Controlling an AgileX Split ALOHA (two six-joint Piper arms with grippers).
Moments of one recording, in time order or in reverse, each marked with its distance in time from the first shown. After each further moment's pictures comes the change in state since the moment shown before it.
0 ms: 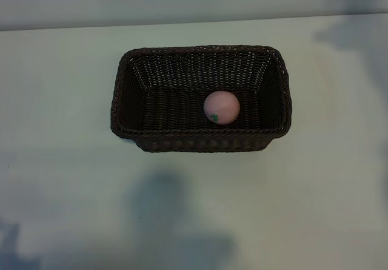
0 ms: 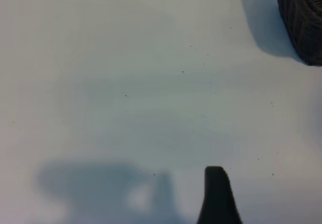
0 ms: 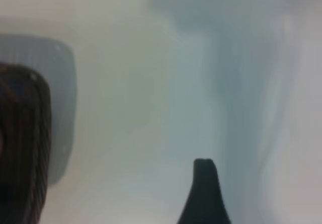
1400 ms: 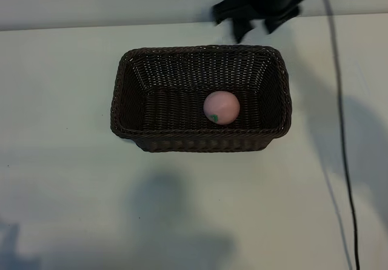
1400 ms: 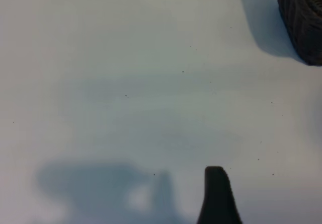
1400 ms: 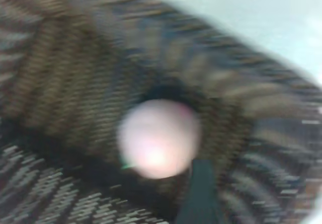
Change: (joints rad) left arm 0.000 0.000 0.000 0.000 0.000 0.000; right arm 0.391 0.600 -0.391 0.068 -0.002 0.036
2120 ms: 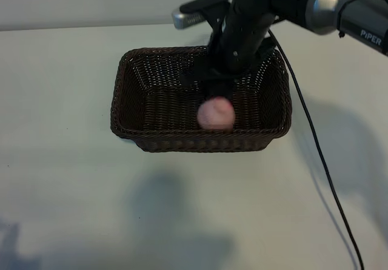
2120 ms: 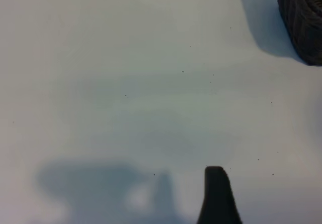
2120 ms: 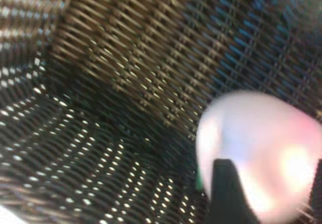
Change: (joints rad) left arm 0.000 0.000 0.000 0.000 0.000 0.000; right arm 0.175 0.000 0.238 0.100 -0.191 -0.043
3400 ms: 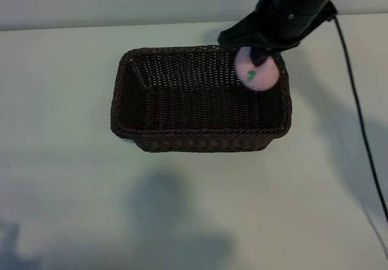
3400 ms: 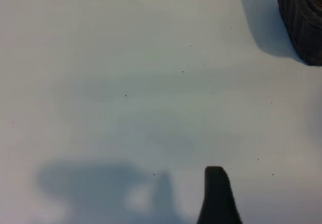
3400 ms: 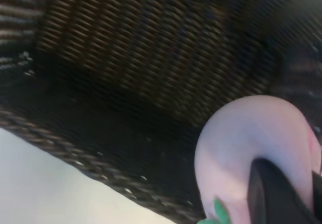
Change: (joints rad) left arm 0.000 0.000 0.000 0.000 0.000 0.000; right arm -0.072 -0.252 0.109 -0.046 0.062 0.057
